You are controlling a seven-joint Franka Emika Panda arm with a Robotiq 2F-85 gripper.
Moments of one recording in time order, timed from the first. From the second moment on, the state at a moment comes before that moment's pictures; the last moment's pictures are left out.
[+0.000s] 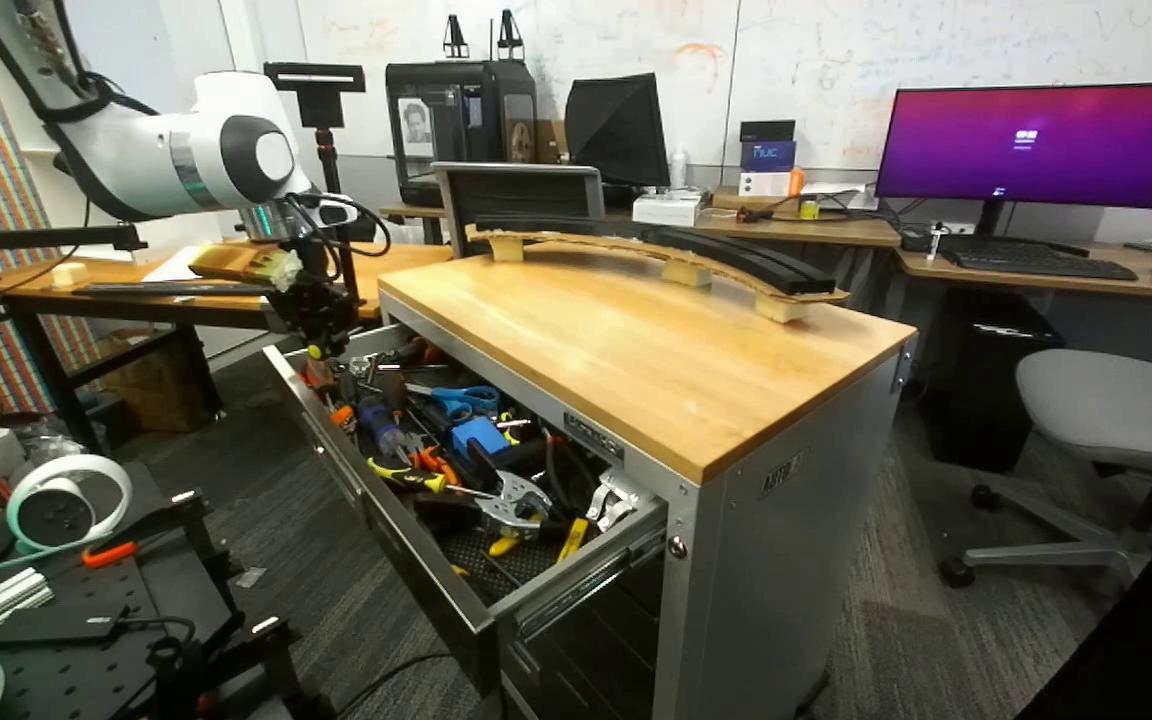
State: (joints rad) arm 0.05 0.19 0.48 -2.48 -0.38 2.75 0.40
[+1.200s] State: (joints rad) arm 0.24 0.19 0.26 -2.60 -0.32 2.47 0.50
